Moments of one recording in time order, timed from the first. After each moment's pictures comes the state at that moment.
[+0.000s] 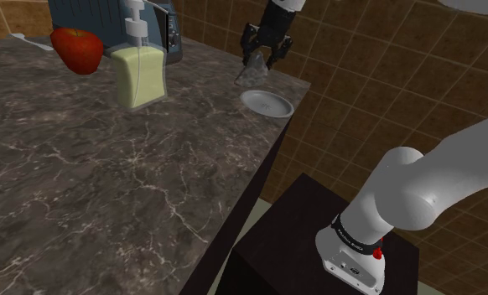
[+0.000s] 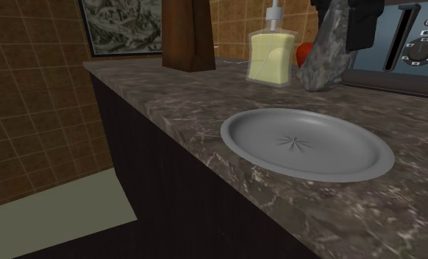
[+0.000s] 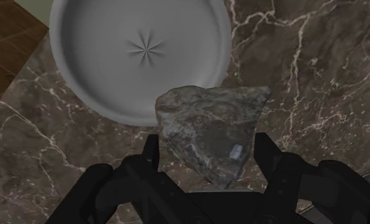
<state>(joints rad) 0.09 -0.42 -0.07 -2.14 -0.06 1.95 0.56</state>
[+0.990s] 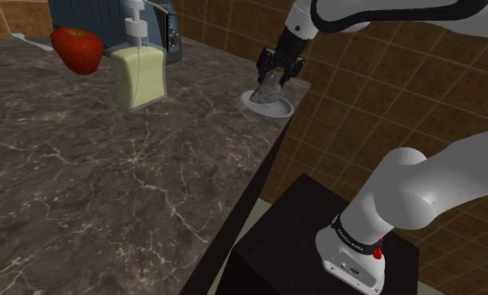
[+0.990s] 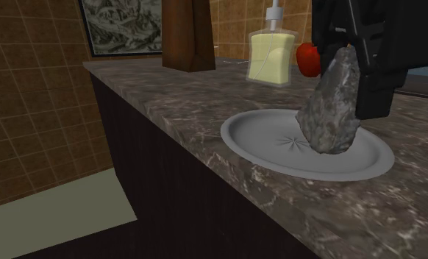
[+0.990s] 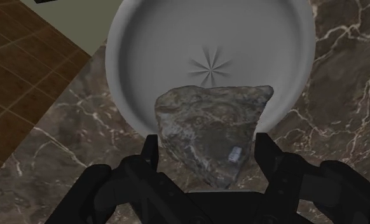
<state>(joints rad) 0.05 -0.54 -0.14 -2.37 -0.09 2.07 0.48</state>
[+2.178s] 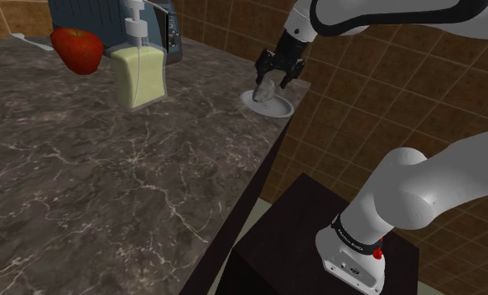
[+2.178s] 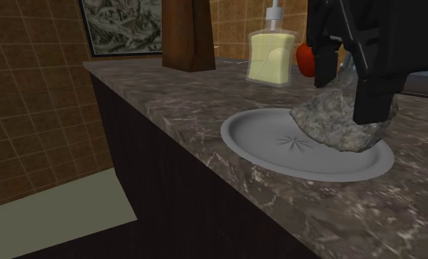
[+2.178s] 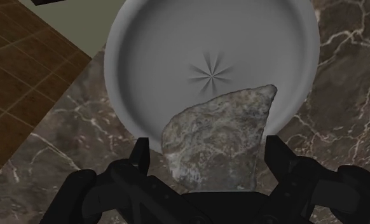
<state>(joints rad) 0.05 -0.55 -0.13 -2.39 -0.09 2.08 0.48</state>
